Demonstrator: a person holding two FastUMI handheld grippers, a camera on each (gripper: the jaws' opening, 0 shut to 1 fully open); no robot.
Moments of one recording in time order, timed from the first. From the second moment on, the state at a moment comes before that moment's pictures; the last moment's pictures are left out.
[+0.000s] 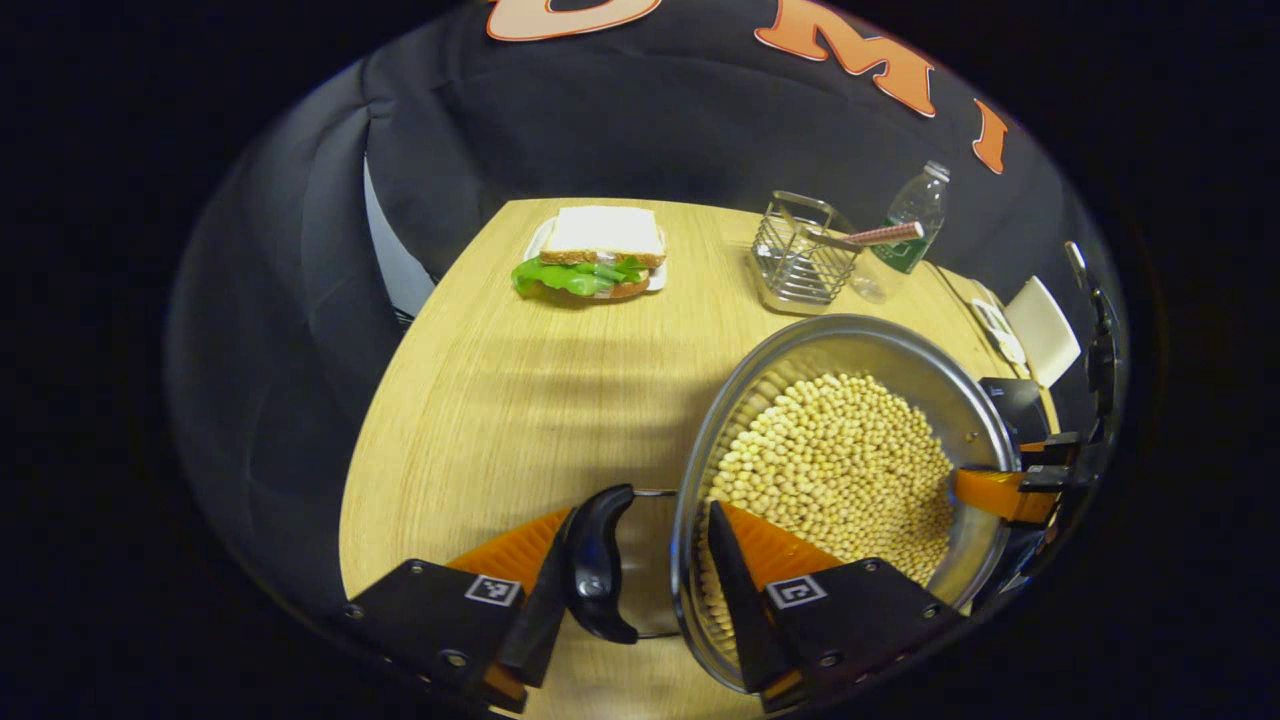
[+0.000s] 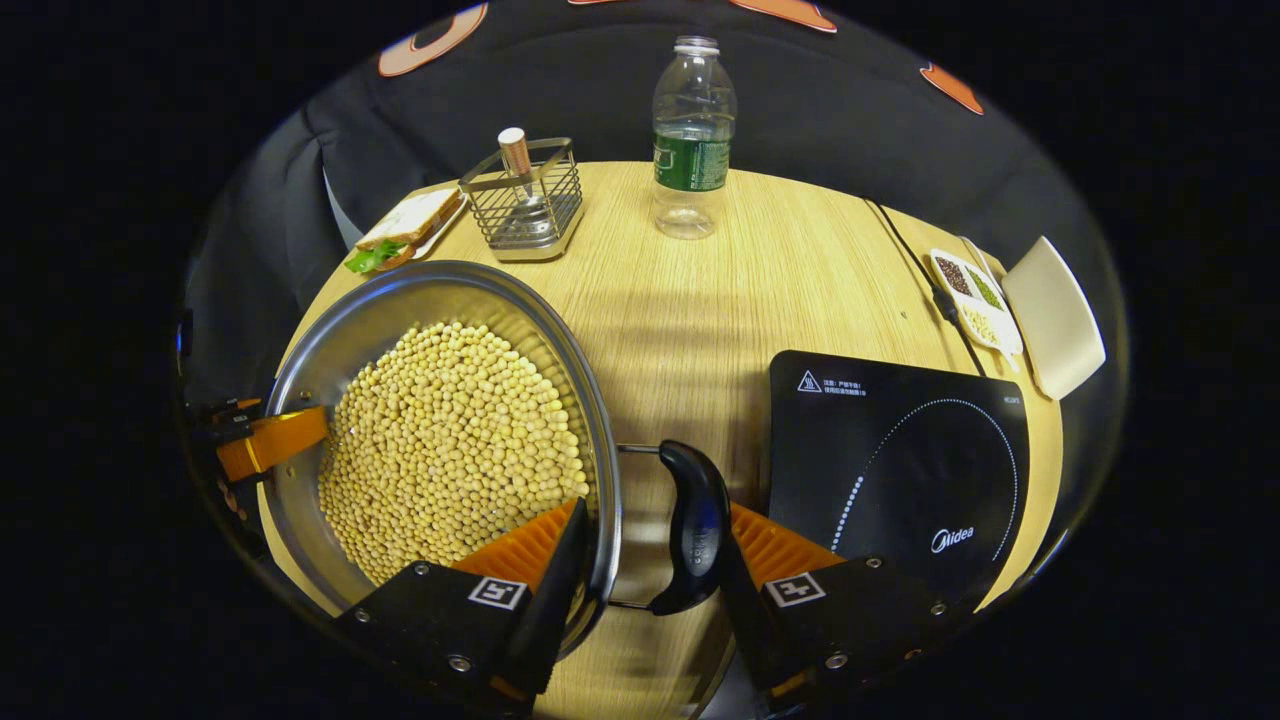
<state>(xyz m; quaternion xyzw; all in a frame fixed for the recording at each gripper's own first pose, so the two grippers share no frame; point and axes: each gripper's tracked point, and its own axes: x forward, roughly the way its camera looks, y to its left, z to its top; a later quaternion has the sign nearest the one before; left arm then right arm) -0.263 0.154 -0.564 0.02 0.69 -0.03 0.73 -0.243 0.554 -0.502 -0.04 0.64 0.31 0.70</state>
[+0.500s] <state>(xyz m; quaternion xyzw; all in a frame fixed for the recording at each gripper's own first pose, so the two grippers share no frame) -0.262 0.154 -0.569 0.04 0.68 -0.05 0.73 -0.251 0.552 -0.500 0.01 0.68 0.29 0.68</state>
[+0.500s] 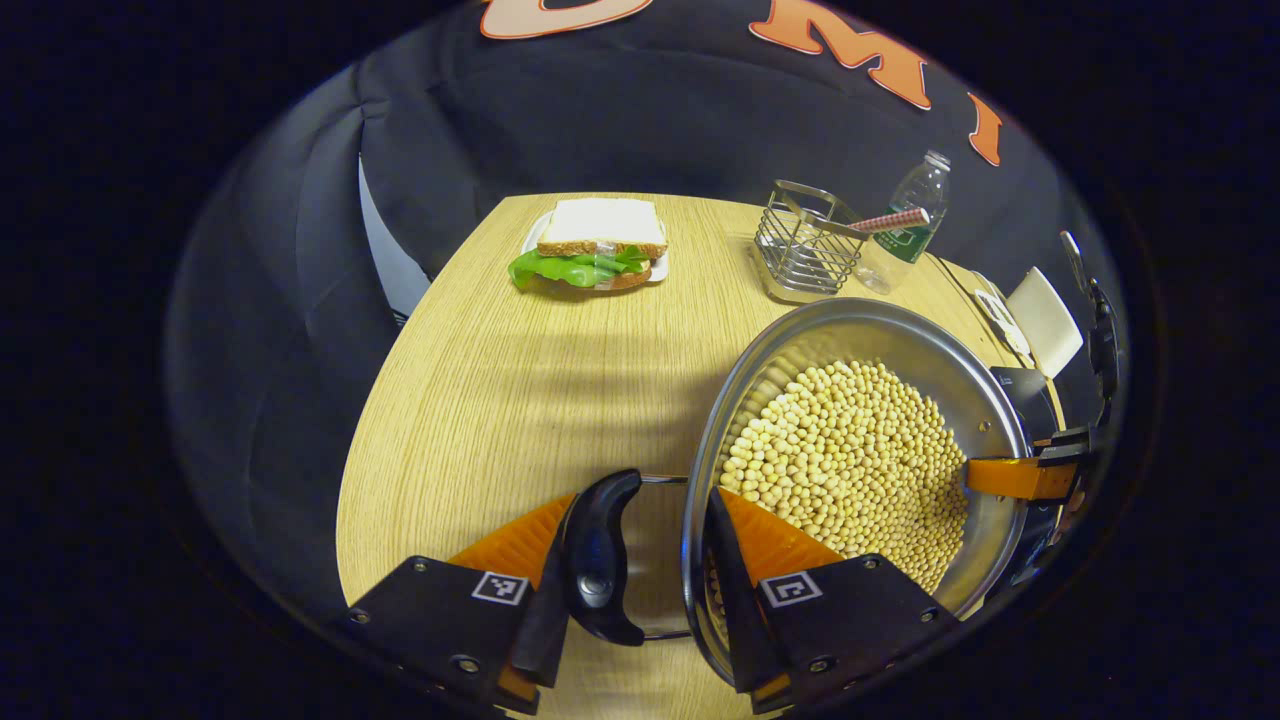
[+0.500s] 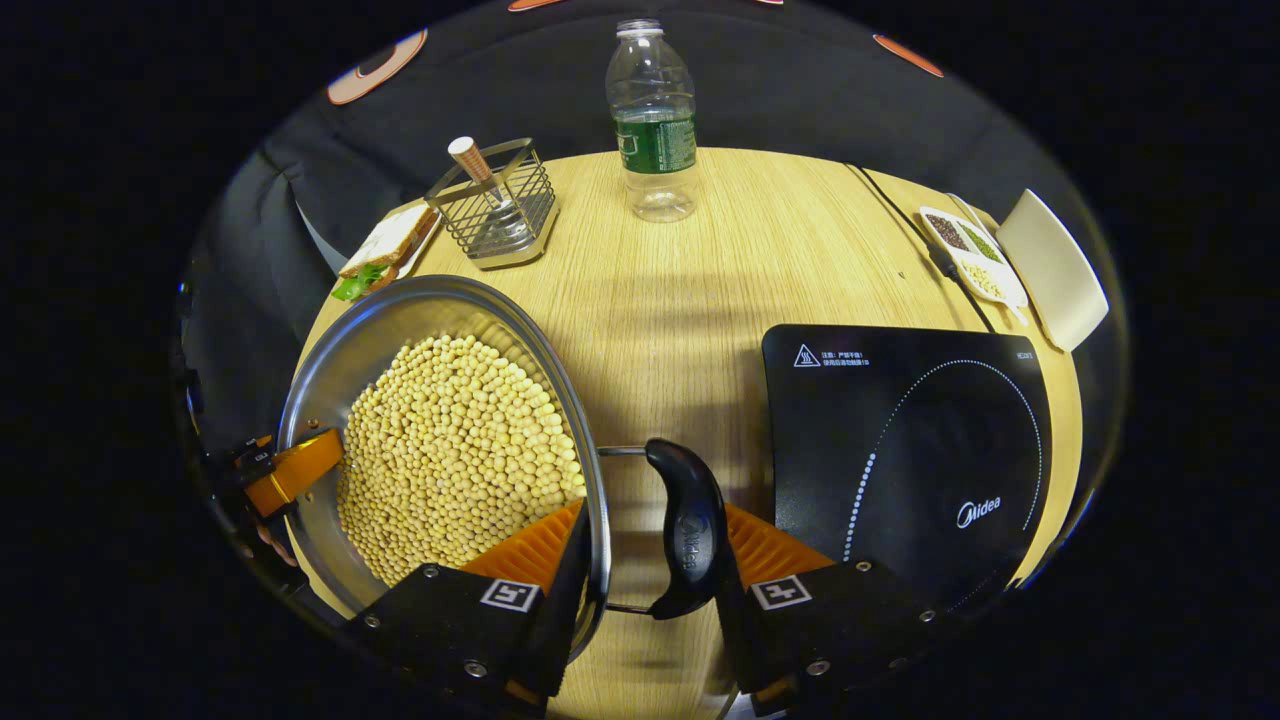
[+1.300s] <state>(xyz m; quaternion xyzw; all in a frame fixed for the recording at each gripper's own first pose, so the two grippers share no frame) -0.282 0.145 -0.535 0.06 0.67 -0.02 0.74 -0.242 0.554 -0.499 0.05 0.65 0.29 0.70</state>
